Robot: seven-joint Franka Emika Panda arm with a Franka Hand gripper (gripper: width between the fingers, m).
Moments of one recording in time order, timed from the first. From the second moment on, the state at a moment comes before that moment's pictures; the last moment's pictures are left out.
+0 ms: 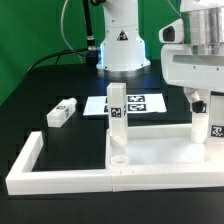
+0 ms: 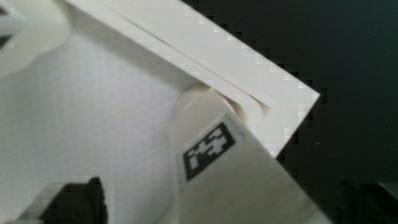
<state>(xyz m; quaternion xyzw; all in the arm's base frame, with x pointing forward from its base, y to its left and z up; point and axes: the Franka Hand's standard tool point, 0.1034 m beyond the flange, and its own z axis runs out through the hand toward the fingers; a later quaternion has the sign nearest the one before) 0.632 0.111 0.100 -0.89 0.45 -0.04 0.06</state>
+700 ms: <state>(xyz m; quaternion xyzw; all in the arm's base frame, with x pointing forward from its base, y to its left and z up) 0.636 0.111 0.104 -0.94 0.33 -0.05 0.04</state>
